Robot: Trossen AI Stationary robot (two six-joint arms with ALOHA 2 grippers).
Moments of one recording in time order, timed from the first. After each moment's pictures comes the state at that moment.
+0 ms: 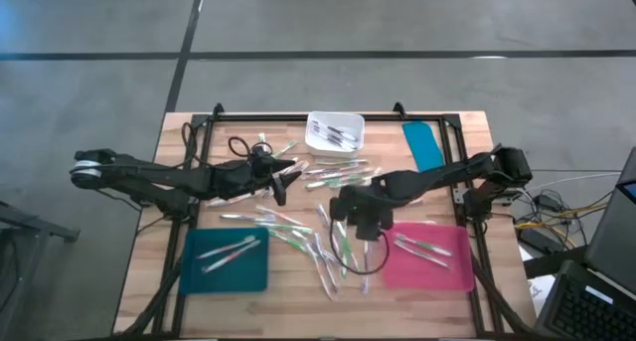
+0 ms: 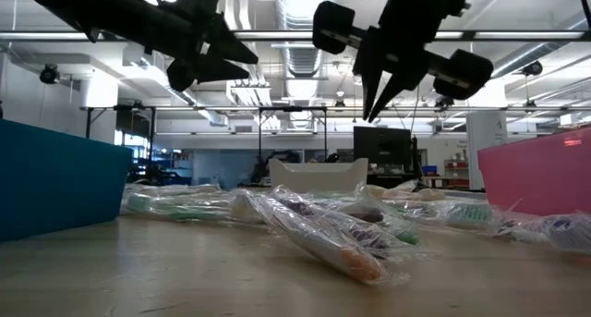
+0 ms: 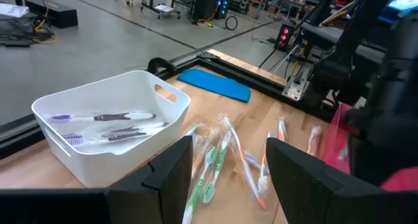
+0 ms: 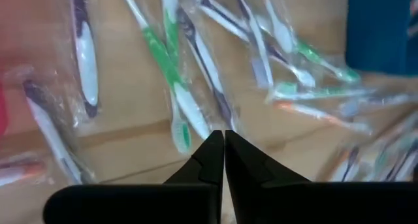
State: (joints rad) left arm 0.02 1.12 0.55 0.39 -0.41 -0.33; right arm 0.12 1.68 1.22 -0.65 -0.09 -1.37
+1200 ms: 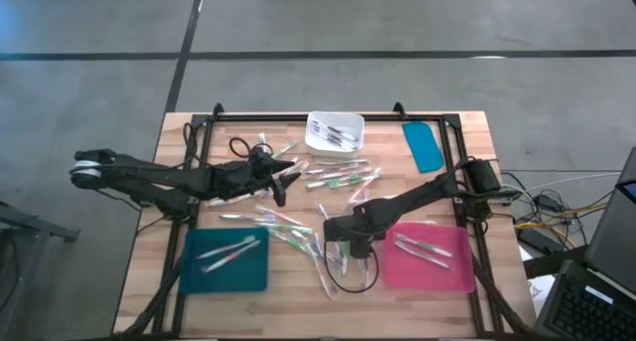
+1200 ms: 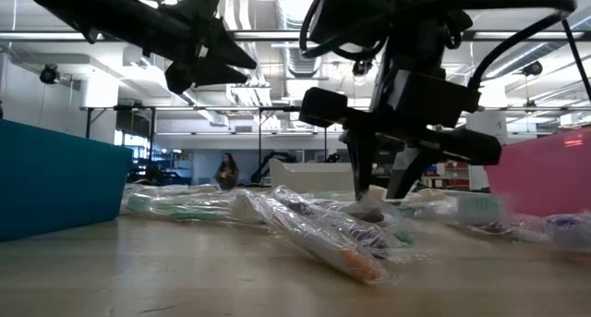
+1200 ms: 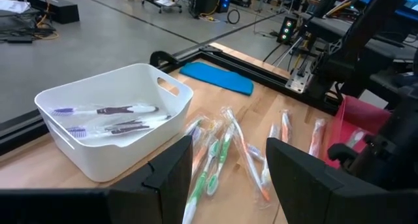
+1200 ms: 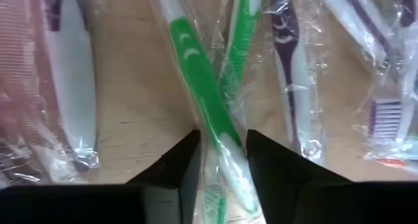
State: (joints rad) left arm 0.02 1.12 0.55 0.36 -0.41 -0.34; right arm 0.22 1.96 1.23 -0.58 0.08 -1.39
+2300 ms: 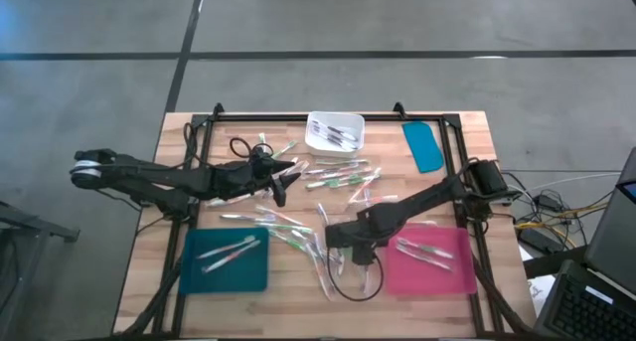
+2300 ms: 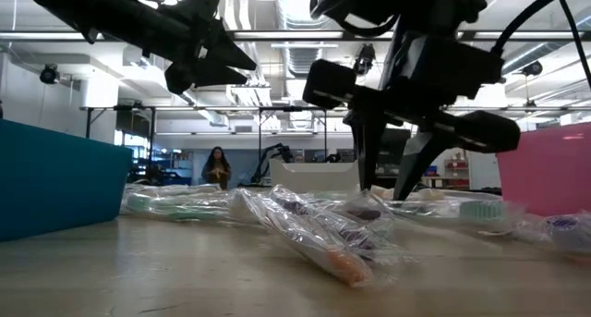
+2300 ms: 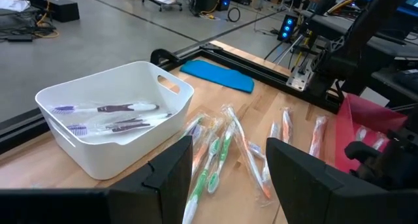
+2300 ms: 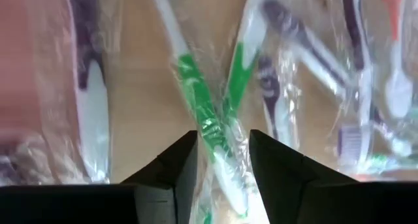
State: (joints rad) left arm 0.02 1.12 0.55 0.36 -0.41 -0.34; right arm 0.28 1.91 1.22 -0.58 0.04 -1.34
